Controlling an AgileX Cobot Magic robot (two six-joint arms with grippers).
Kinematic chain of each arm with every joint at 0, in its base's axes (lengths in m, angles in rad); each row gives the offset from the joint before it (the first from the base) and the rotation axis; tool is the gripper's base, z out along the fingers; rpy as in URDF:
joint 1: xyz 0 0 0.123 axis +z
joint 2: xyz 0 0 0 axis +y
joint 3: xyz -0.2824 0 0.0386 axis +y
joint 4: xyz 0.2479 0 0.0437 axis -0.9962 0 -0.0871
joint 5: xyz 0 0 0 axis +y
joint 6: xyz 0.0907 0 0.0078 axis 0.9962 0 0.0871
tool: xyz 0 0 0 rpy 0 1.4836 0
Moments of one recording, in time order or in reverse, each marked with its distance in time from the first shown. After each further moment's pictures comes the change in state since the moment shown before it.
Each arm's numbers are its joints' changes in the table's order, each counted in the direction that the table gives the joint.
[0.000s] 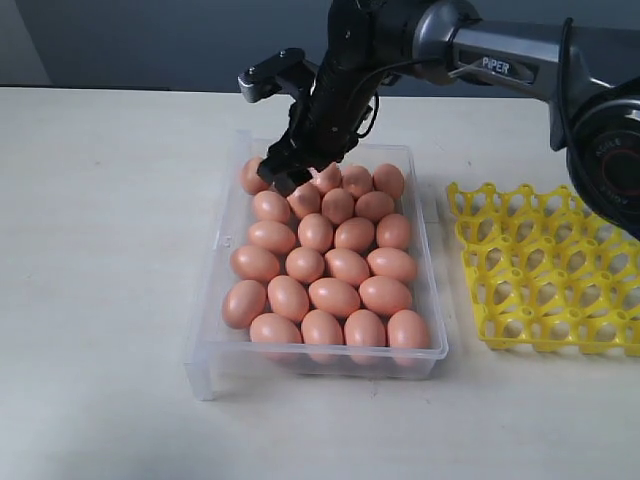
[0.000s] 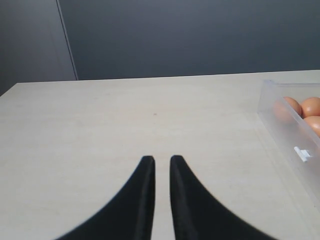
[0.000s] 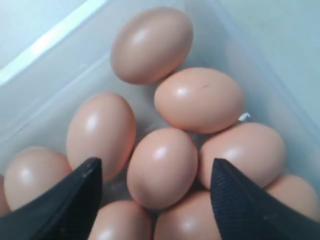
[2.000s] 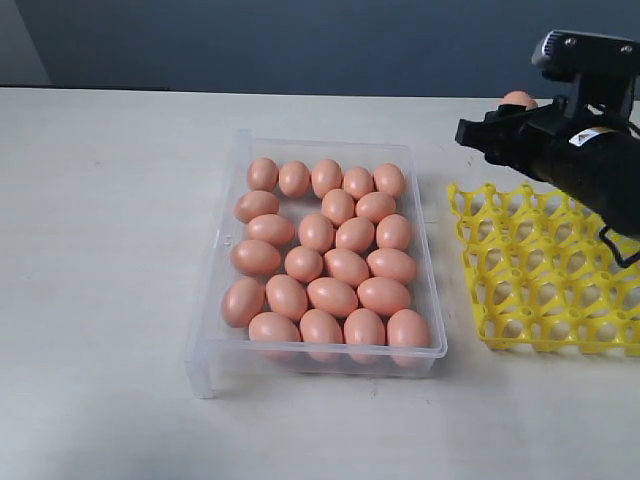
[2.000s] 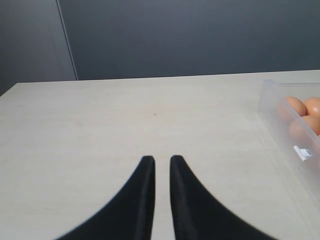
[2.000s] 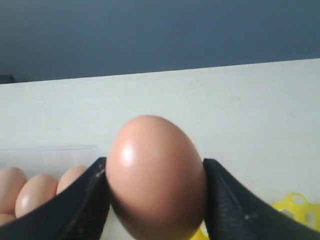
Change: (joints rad) left arm 0.000 0.000 0.000 0.000 0.000 0.000; right arm -0.207 -0.730 1.273 -0.390 -1.373 0.123
